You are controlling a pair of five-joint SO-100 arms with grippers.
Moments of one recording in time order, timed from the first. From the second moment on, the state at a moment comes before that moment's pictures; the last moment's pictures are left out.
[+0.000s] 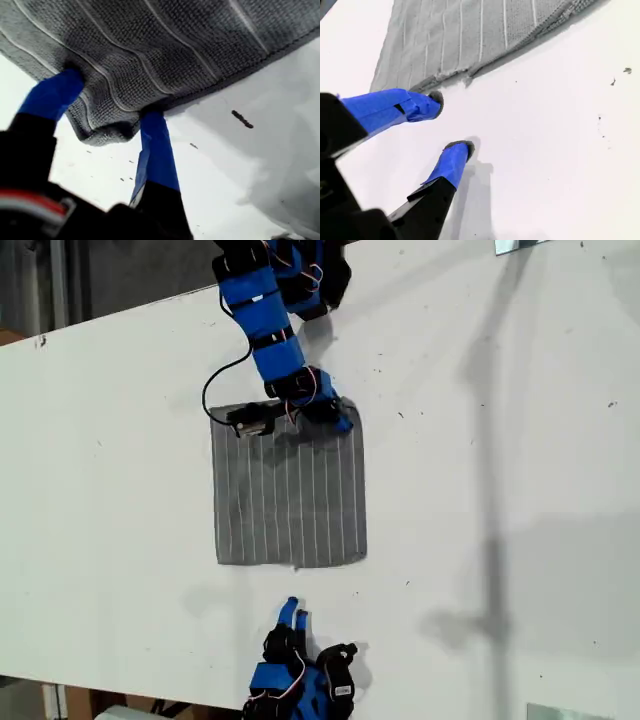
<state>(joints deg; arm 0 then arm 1) -17.5 198.5 178.3 75.5 -92.6 -6.3 90.8 122.7 59.5 78.9</state>
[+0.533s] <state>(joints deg) -5.9 121.2 115.8 80.6 -81.0 -6.4 90.7 119.7 63.8 79.5</state>
